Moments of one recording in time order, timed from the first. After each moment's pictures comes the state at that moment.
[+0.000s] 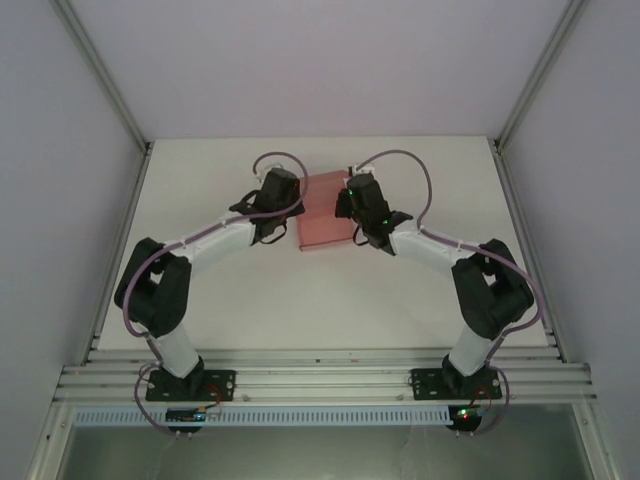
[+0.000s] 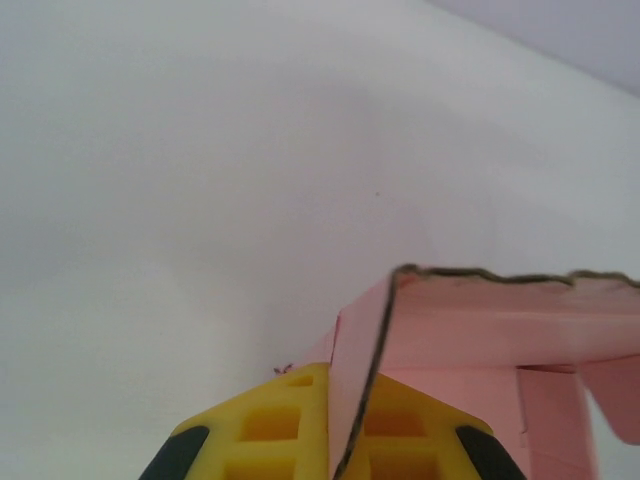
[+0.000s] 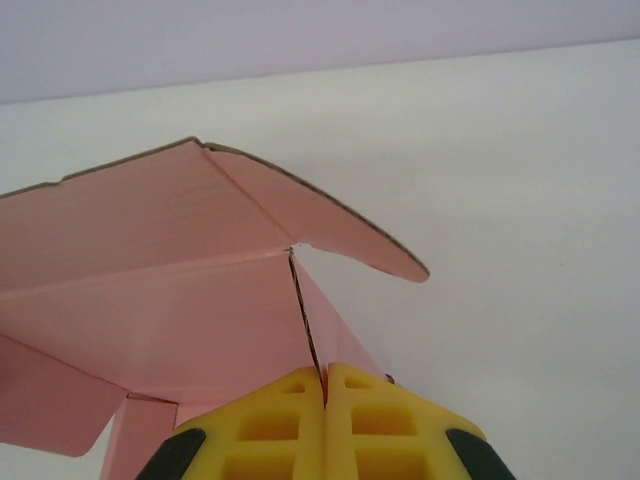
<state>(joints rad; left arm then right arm) -0.59 1.71 1.19 -0.14 -0.27 -0.75 0.60 1.70 1.08 0.12 0.28 0.40</state>
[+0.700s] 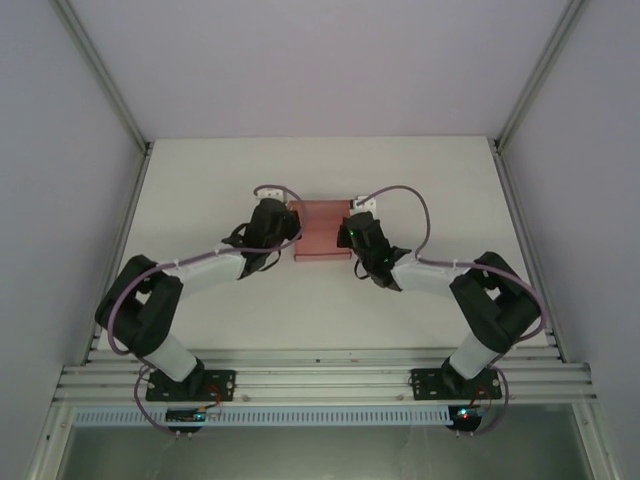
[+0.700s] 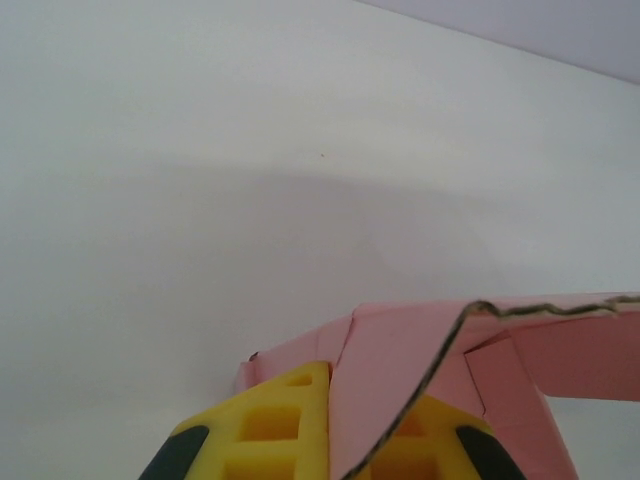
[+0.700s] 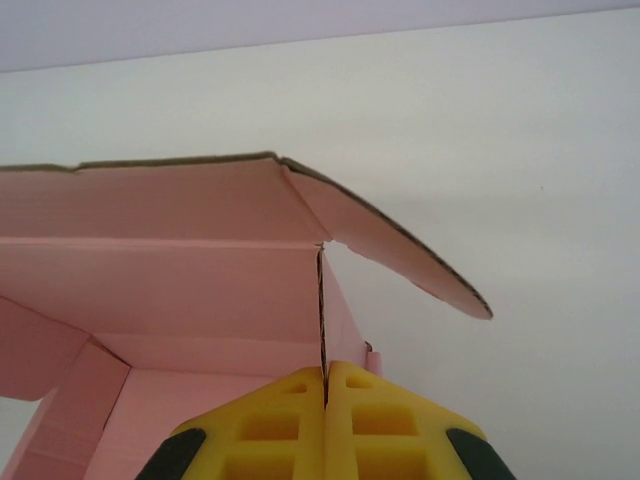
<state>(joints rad) -0.64 1.57 0.85 0.21 -0.20 -0.57 0.71 1.61 0.77 0.37 0.41 0.40</state>
